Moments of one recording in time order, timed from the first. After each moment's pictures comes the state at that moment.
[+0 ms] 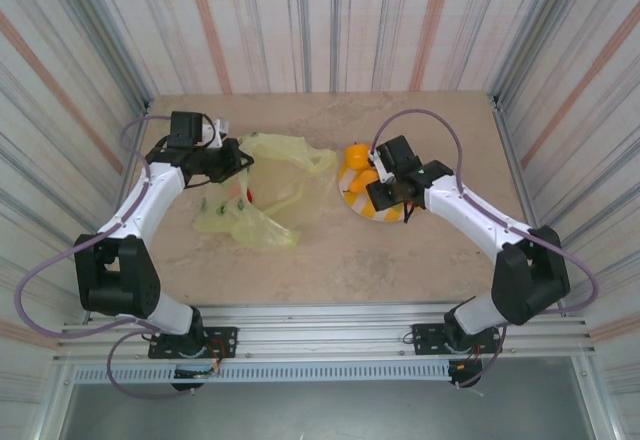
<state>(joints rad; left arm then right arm) -0.10 1.50 1.20 -0.55 0.58 -0.53 0.51 1.45 1.11 -0.68 0.08 0.04</state>
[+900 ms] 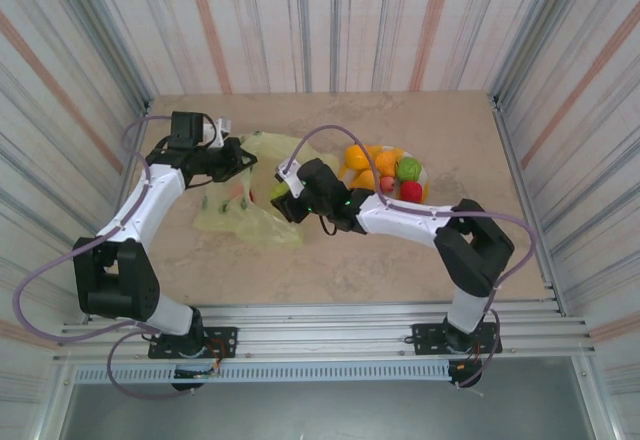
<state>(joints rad) -0.11 1.48 1.19 -0.54 0.61 -0.55 0.91 1.79 1.18 0.05 0.00 0.06</state>
